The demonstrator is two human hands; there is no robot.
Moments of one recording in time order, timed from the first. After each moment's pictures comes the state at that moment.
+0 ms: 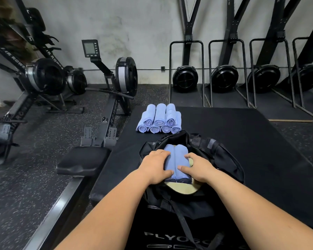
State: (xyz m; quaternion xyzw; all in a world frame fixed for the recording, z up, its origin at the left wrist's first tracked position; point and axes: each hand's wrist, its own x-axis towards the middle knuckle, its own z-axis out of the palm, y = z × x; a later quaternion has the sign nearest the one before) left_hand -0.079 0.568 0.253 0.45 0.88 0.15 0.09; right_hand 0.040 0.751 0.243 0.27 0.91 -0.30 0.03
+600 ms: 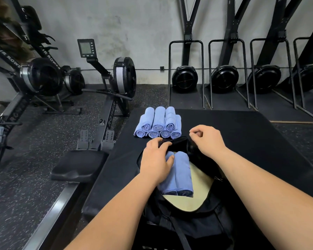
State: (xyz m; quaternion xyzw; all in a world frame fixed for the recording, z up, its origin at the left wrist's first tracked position) left_hand -0.100 0.605 0.253 0.39 0.87 0.29 -0.10; right_hand -0.013 0.806 0.314 0.27 0.88 -0.33 -0.22
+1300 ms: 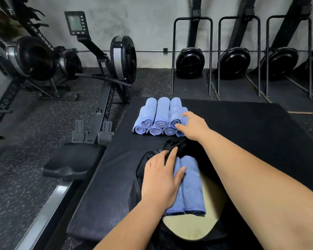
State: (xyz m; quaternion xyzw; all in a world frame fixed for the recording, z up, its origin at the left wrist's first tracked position) left_hand -0.106 0.621 0.199 0.37 0.89 0.24 -0.08; right_hand -0.152 0.841 0.284 0.28 0.91 -0.30 -0.07
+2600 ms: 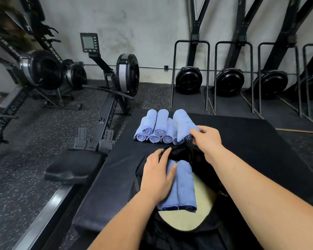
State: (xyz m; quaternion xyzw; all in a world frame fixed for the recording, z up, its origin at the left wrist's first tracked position) left_hand -0.109 0.617 0.211 0.36 0.87 0.34 -0.07; right_hand -0.077 0.819 0.308 0.34 0.72 -0.55 -0.26
